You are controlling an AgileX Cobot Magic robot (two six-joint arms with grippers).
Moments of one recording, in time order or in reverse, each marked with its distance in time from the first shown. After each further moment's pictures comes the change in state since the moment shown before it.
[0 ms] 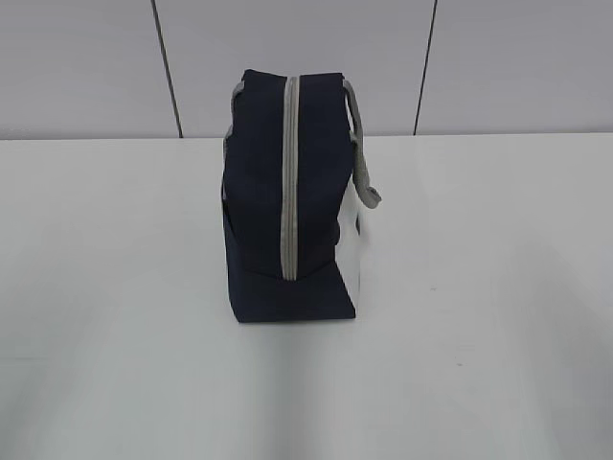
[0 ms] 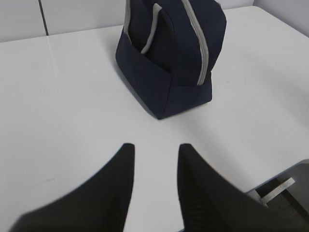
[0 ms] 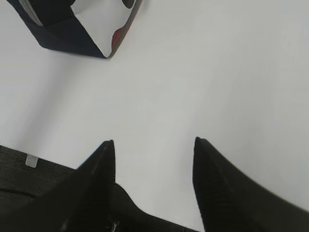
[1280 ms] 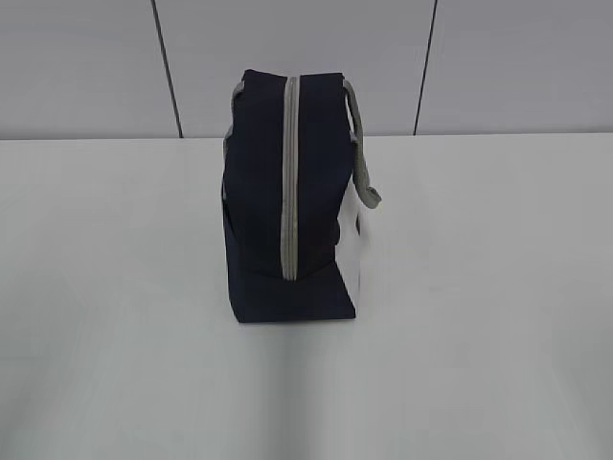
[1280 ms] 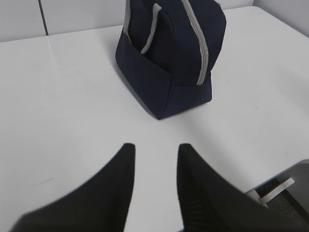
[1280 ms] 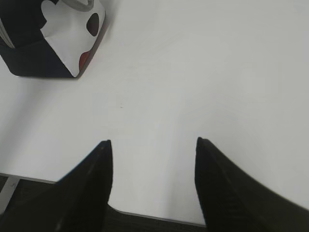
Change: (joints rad) left arm 0.000 0.000 0.000 -0.001 0.000 0.000; right arm -0.158 -0.449 0.044 -0.046 0.214 0.005
